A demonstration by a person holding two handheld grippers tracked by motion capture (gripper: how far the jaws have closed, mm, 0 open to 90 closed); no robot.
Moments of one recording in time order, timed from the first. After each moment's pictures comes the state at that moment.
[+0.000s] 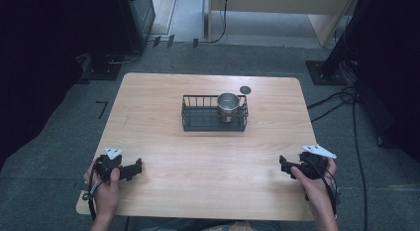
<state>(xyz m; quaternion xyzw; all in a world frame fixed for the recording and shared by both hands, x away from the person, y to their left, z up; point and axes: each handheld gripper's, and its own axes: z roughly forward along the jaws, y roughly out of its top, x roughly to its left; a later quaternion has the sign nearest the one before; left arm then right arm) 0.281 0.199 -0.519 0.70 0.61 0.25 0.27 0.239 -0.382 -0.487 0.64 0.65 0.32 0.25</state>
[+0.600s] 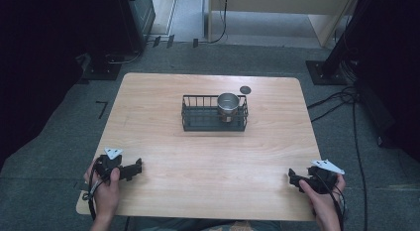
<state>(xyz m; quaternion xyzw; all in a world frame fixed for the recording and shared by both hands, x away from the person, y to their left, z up) 0.281 0.199 -0.519 0.70 0.61 0.25 0.27 0.209 -0.406 -0.519 0.68 0.63 0.28 0.25</state>
